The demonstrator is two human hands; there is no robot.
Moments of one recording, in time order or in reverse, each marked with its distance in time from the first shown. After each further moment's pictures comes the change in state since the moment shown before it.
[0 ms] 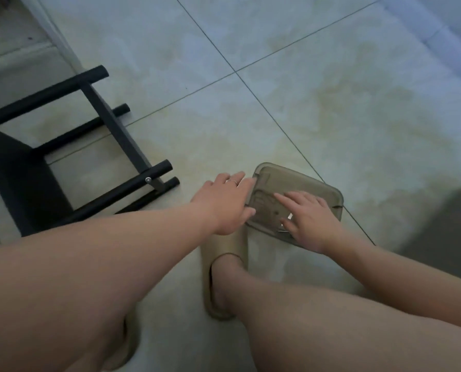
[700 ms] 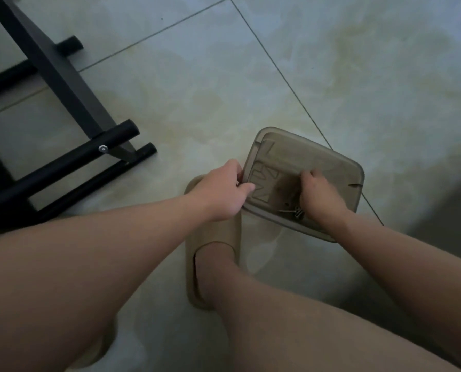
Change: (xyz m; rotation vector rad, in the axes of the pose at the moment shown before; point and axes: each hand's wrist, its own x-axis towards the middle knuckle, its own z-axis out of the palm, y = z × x) left_hand 0.051 -0.004 0.068 -0.733 -0.020 -0.244; right_hand 0.058 0.044 0.065 0.067 -0.055 0.341
